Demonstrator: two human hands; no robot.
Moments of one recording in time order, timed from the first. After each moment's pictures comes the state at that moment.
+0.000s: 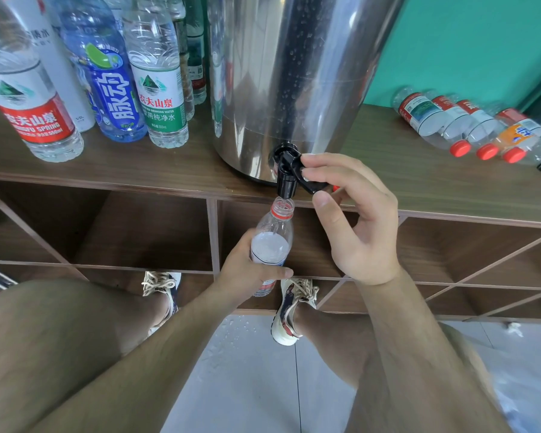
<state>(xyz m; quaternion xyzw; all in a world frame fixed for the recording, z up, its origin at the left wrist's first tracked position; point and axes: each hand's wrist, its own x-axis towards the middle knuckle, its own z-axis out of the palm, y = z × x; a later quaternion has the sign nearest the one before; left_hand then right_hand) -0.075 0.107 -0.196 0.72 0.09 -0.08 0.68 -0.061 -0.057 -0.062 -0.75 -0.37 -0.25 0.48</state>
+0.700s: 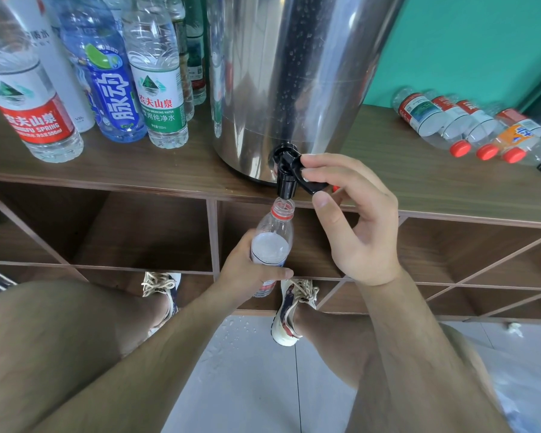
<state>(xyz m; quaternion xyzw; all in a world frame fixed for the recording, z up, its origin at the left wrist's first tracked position) -0.075 0.106 -0.196 0.72 0.09 -0.08 0.68 -0.061 -0.057 -0.061 -0.75 -0.37 -0.25 0.48</state>
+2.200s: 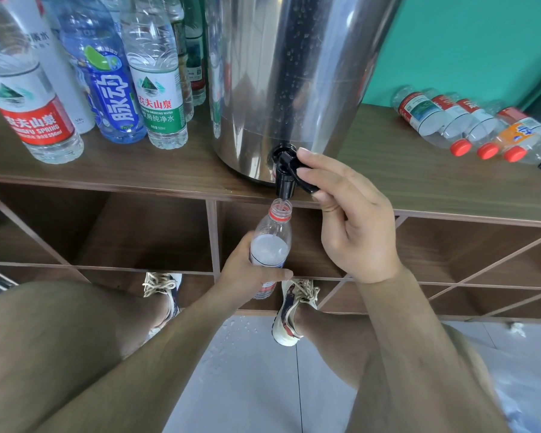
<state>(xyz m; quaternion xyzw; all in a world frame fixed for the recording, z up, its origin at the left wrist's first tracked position) -0.078 0.105 -0.196 0.71 0.11 -0.09 0.69 -0.050 -0.061 -0.074 -0.79 -0.39 -0.32 0.34</state>
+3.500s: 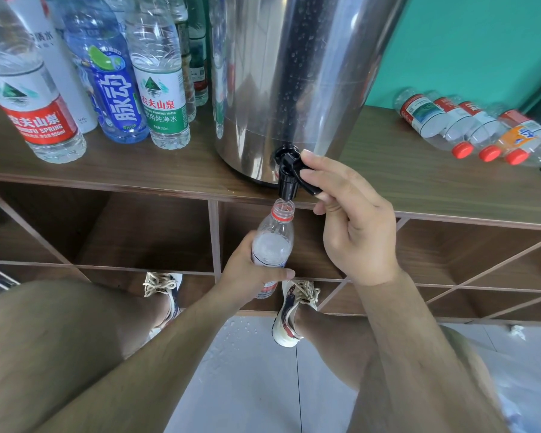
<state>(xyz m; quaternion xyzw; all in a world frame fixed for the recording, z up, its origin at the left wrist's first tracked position) -0.078 0.105 -0.192 0.71 0.10 -0.09 0.69 -0.047 -0.060 -0.081 -0.77 -0.39 -0.32 0.40</state>
